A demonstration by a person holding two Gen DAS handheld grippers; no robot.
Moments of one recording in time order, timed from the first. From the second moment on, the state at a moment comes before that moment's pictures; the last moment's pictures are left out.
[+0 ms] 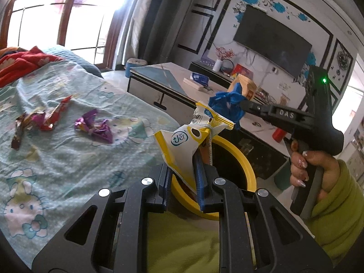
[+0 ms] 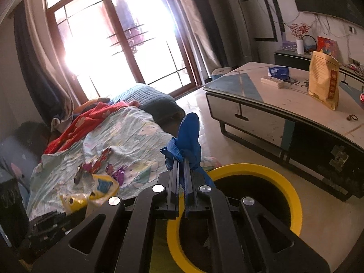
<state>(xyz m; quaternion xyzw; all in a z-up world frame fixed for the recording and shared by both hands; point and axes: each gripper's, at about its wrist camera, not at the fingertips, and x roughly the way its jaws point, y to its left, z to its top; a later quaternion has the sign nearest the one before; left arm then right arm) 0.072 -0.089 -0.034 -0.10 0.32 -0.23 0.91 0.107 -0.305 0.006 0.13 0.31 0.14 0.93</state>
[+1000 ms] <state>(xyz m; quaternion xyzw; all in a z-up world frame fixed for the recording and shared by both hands) 0.096 -0.186 -0.086 0.02 0.41 -0.27 0.87 0.127 -0.376 -0.049 0.18 0.37 0.10 0.90</state>
